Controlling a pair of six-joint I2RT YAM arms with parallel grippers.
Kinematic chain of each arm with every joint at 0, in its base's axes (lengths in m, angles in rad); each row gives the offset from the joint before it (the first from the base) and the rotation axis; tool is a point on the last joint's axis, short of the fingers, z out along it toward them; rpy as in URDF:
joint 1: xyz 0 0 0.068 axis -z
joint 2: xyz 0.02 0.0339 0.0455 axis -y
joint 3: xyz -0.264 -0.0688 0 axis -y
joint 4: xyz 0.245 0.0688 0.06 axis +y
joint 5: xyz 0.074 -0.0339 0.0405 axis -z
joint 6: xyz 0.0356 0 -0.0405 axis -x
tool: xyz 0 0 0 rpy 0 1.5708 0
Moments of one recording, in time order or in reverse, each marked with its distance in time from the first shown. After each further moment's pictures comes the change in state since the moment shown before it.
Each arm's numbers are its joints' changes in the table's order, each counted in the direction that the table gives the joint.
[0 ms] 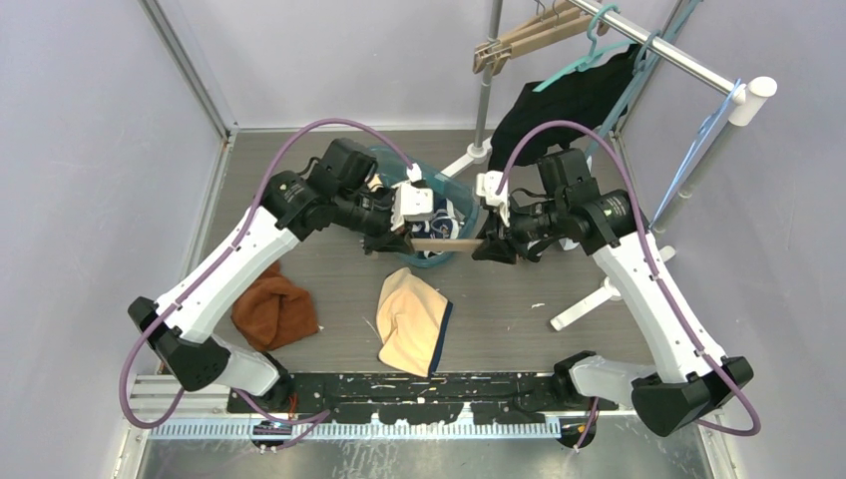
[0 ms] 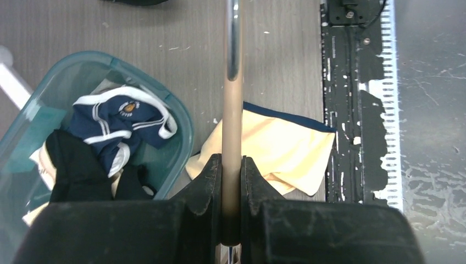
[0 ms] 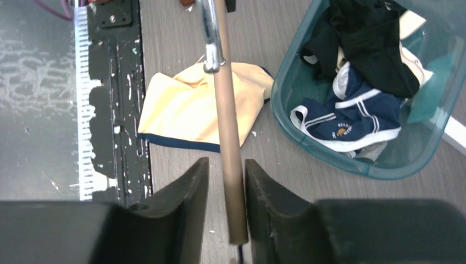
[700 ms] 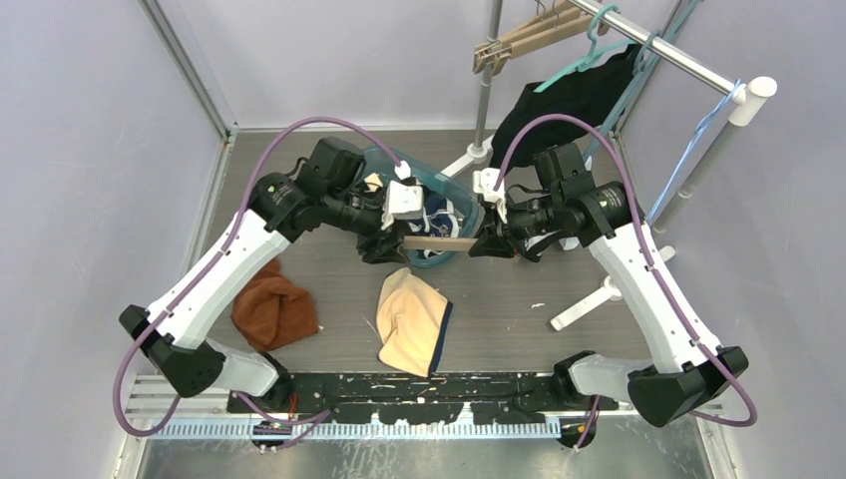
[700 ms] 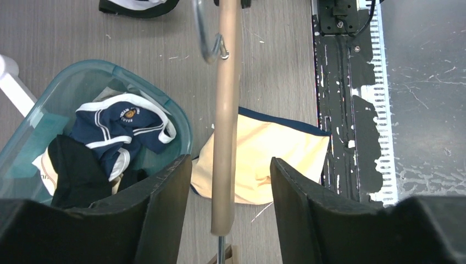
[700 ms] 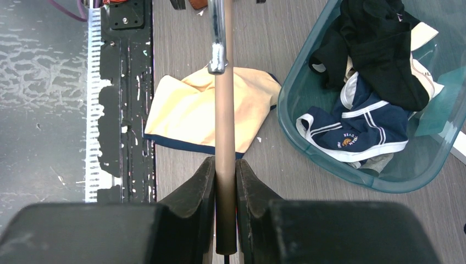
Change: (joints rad) left arm -0.028 0.045 -0.014 -0.009 0.033 0.003; right arm -0.004 -0.040 0.047 0.025 -0.034 0.024
